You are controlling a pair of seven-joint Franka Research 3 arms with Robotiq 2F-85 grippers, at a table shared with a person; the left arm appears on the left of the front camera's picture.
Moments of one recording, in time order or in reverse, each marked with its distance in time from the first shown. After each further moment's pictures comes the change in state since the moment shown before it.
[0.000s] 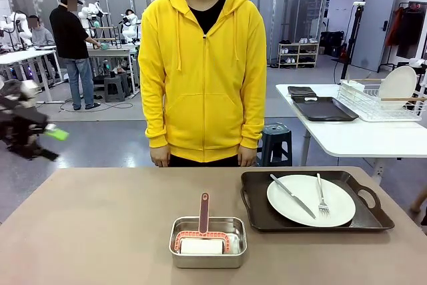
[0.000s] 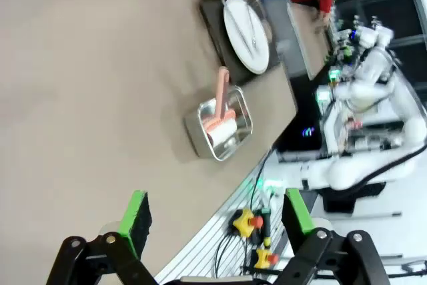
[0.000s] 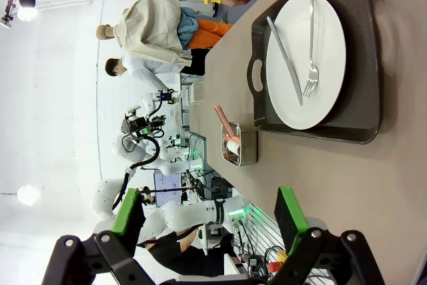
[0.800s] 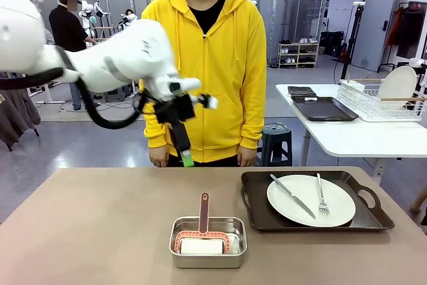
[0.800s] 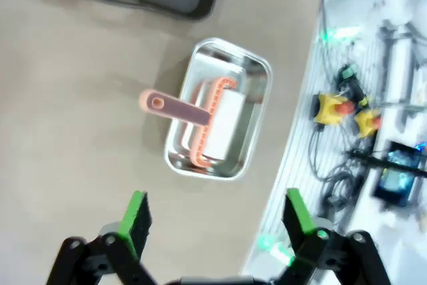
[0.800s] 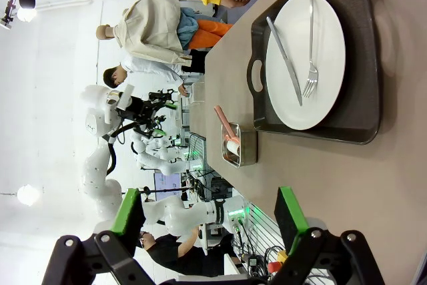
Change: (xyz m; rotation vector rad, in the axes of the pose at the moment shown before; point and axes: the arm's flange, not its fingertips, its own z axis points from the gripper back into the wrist) left arm 0.123 -0.177 -0.311 0.141 0.776 -0.701; right arm 0.000 0.000 0.000 0.000 0.000 0.000
